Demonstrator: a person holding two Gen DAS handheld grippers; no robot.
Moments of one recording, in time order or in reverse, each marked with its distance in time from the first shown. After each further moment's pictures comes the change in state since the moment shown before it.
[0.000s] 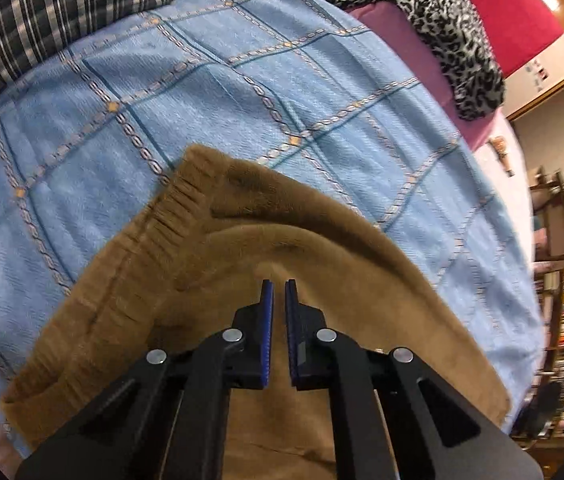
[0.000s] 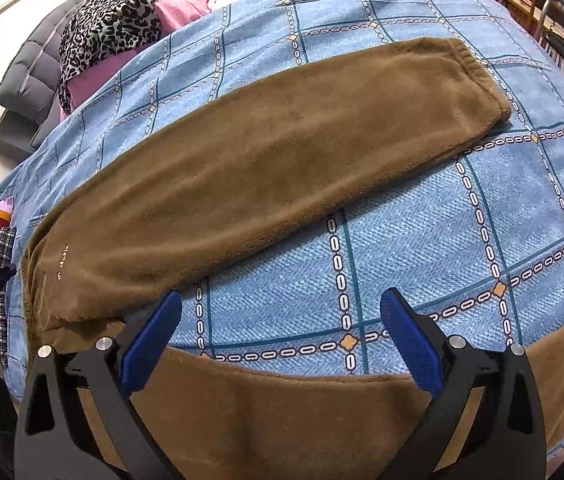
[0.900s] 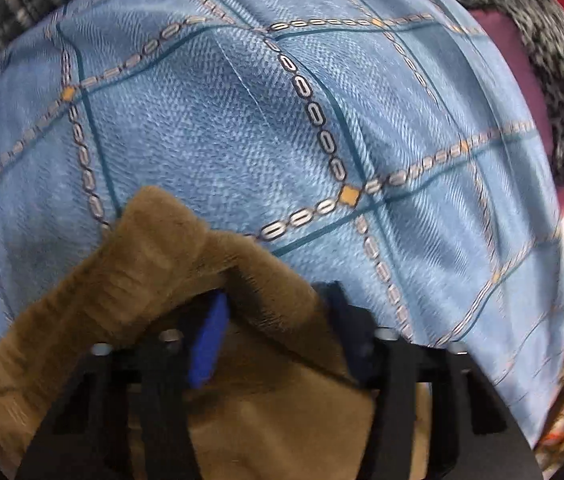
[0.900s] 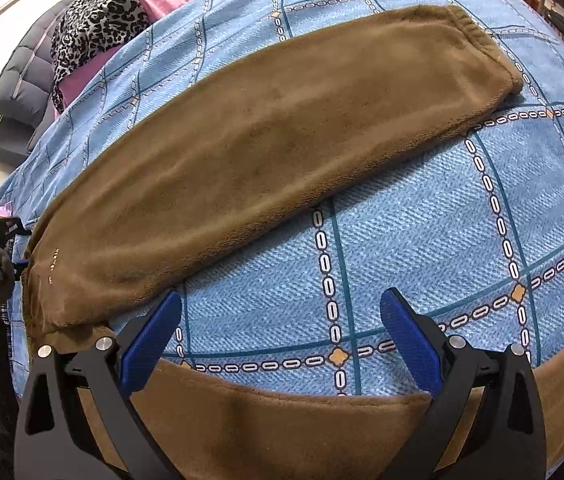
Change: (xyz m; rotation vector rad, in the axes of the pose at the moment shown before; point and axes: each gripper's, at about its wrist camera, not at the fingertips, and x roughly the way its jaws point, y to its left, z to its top) left arm 0.101 -0.009 0.075 -0.228 0.068 0.261; right arm 0.029 -0.024 0.010 0.044 0.028 0.024
